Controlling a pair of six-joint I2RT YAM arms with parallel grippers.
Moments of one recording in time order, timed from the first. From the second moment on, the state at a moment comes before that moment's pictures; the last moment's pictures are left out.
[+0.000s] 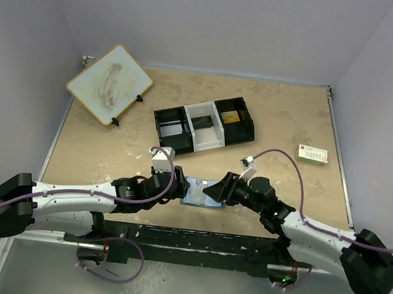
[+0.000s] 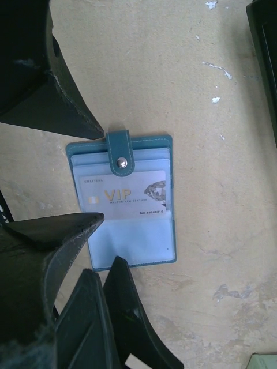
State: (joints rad) left arm -1.16 1.08 0.52 -0.11 -0.55 -0.99; right arm 0.80 0.94 0.17 0.42 -0.13 0.93
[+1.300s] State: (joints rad) left arm -1.17 1.46 0.62 -0.05 -0.51 -1.02; right arm 0.80 1.19 0.33 0.16 -0.03 0.93
